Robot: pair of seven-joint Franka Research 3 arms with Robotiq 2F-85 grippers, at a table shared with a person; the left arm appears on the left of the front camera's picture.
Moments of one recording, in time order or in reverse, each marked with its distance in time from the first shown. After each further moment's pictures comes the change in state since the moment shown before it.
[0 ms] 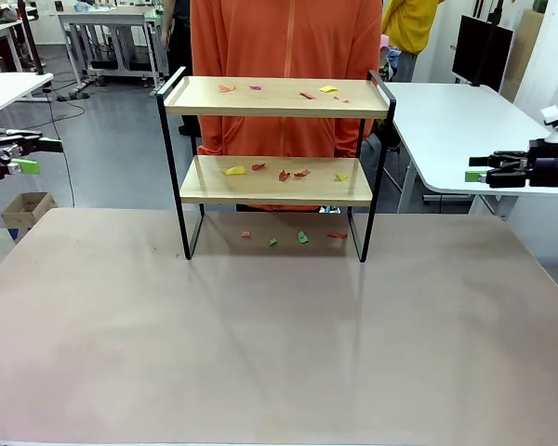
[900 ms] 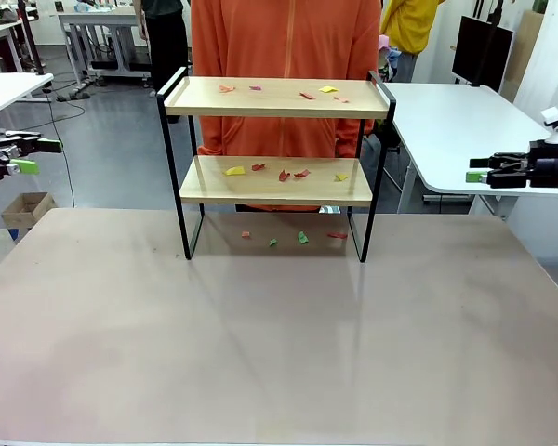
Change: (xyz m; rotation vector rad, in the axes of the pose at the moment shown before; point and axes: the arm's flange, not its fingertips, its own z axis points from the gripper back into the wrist) left arm -0.003 0.003 0.003 0.001 -0.006 0.001; right arm -0.001 -0.001 0.001 0.006 0.003 -0.014
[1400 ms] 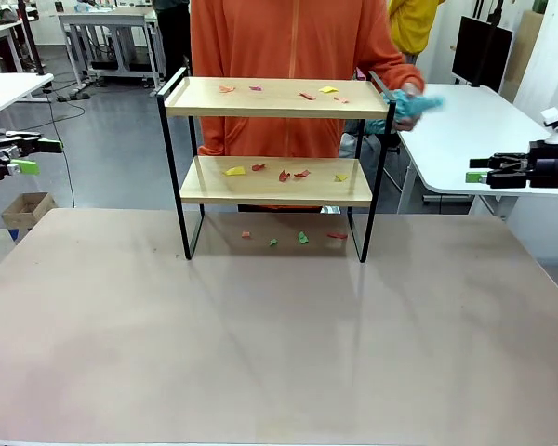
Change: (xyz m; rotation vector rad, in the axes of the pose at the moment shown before) left arm 0.000 0.000 0.000 0.000 0.000 0.000; right arm 0.000 0.000 0.000 0.000 0.000 0.000
